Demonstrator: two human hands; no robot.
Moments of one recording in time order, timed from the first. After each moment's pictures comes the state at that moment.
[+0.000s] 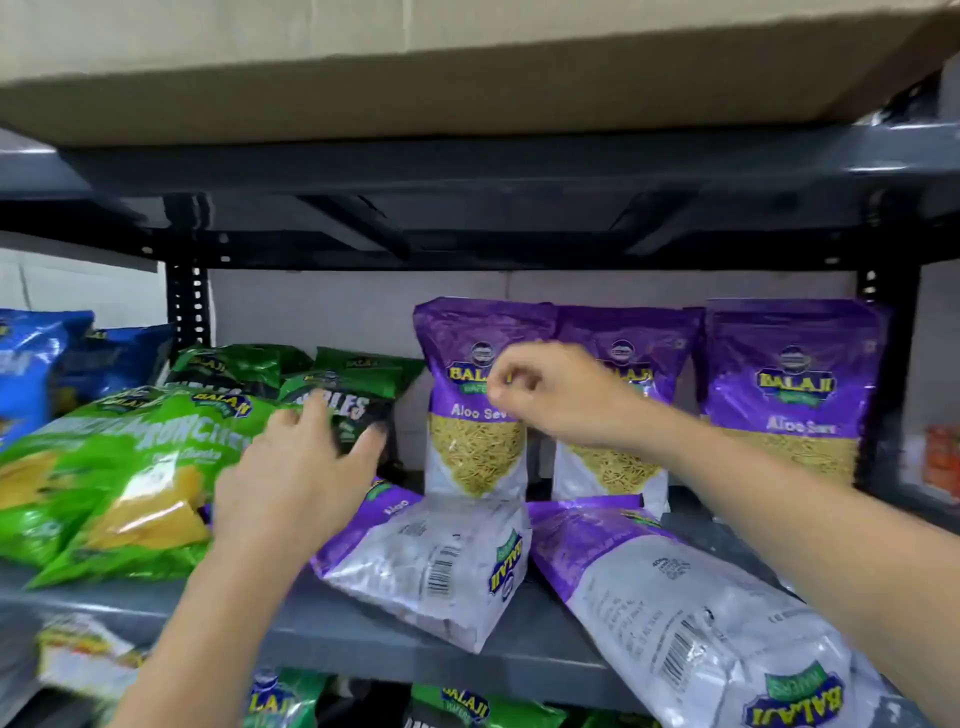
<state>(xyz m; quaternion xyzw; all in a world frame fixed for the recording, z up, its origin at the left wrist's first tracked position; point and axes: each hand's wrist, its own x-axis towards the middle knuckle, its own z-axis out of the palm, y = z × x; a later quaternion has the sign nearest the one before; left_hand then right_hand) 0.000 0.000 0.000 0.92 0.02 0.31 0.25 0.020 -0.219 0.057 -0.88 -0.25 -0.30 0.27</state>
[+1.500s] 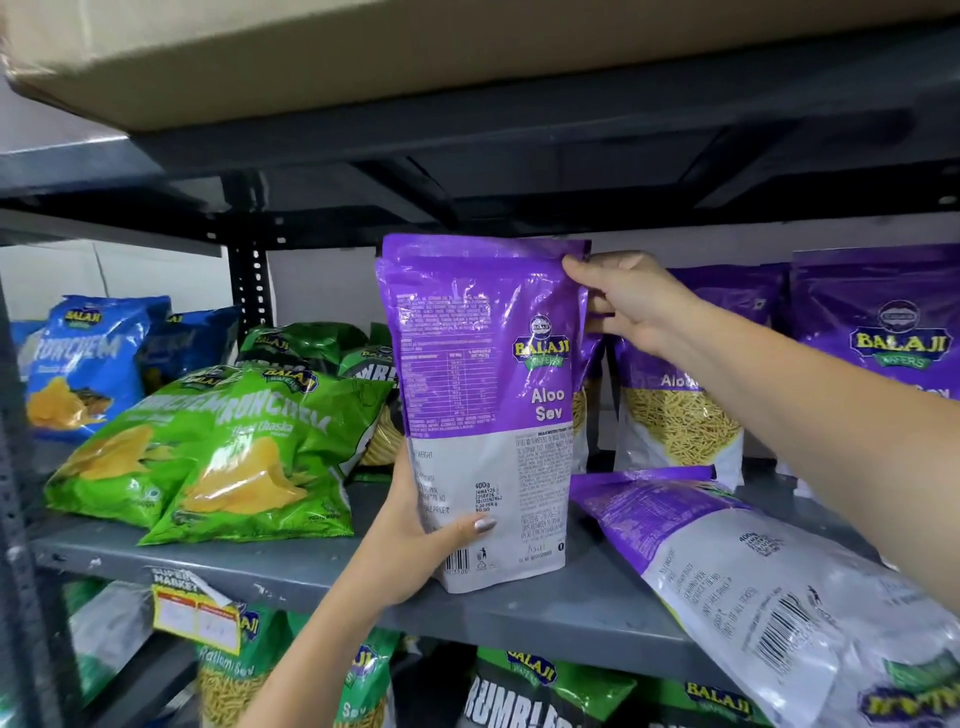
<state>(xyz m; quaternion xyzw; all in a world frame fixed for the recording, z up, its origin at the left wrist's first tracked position) 0.061 0.012 -0.101 0.73 -0.28 0.16 0.60 0.102 -0.226 0.094 -0.70 -0.14 -0.19 0.67</state>
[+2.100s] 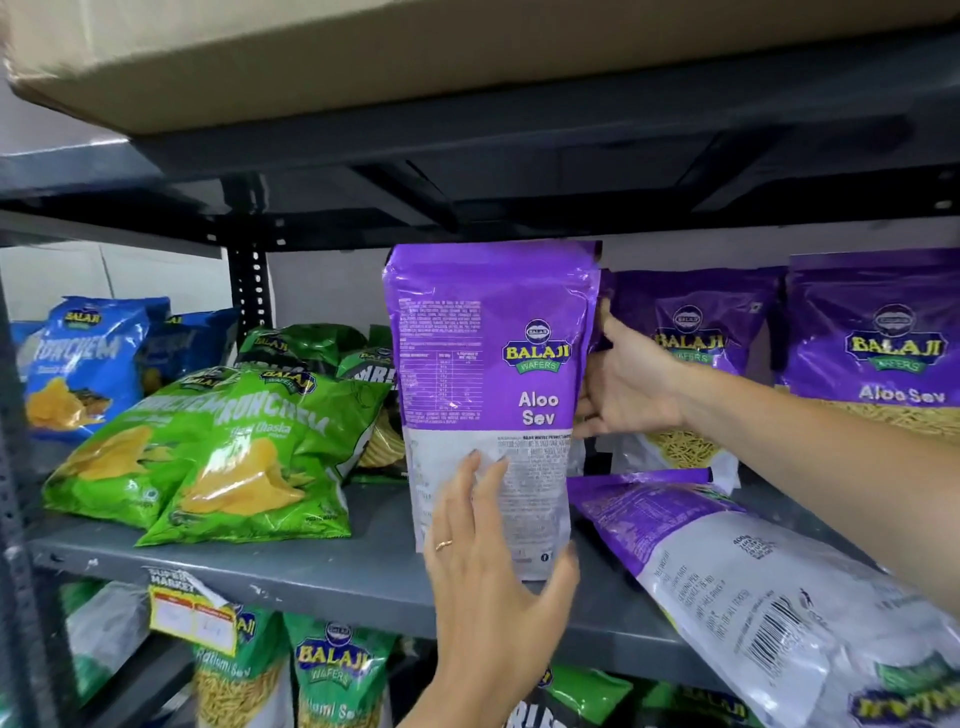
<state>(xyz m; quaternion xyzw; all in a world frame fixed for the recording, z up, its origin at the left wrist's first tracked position) 0.005 -0.071 -0.124 0.79 -0.16 0.40 0.43 0.103 -0.245 0.038 -0.70 -0.13 0.17 0.69</state>
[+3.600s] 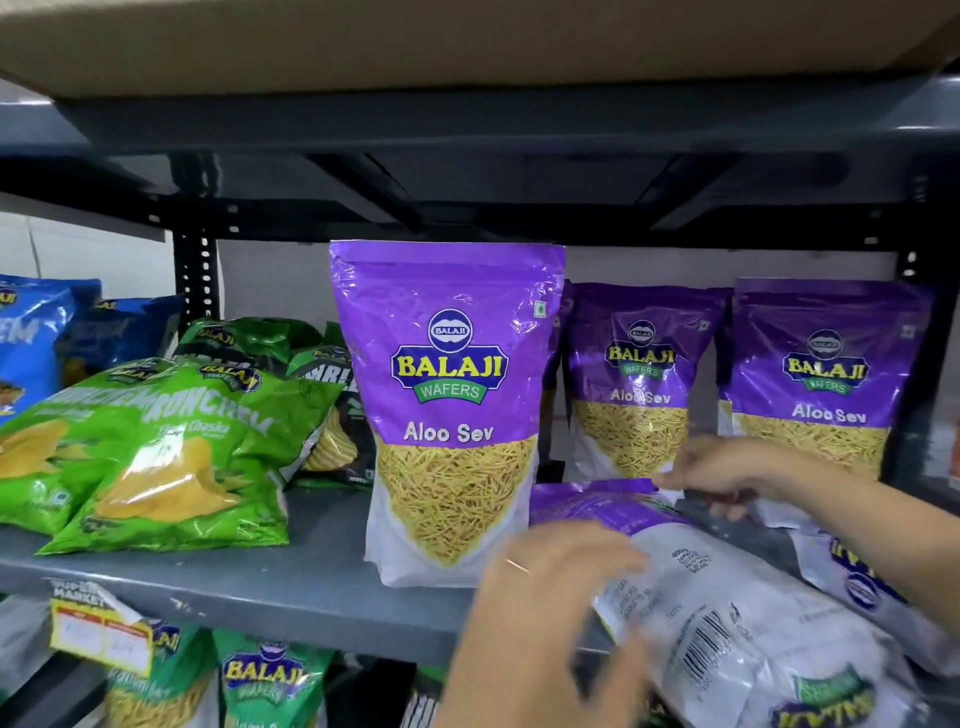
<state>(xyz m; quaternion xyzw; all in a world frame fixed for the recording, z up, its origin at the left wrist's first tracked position) -0.004 -0.118 -0.115 0.69 -0.45 0.45 0.34 0.046 -0.346 -0.003 -0.96 0.18 0.04 0.19</state>
